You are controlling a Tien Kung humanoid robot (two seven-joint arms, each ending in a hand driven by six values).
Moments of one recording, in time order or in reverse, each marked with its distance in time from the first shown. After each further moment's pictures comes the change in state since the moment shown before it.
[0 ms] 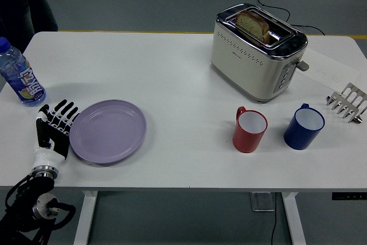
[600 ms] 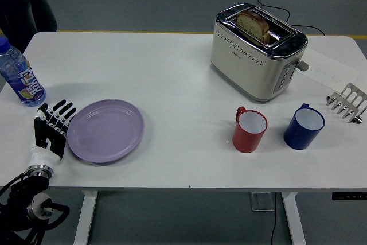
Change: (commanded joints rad) left arm 0.006 0.021 -0.012 -0.008 0.046 0.000 0.022; right arm 0.000 -0.001 -0.009 -0.001 0.014 0.003 0.005
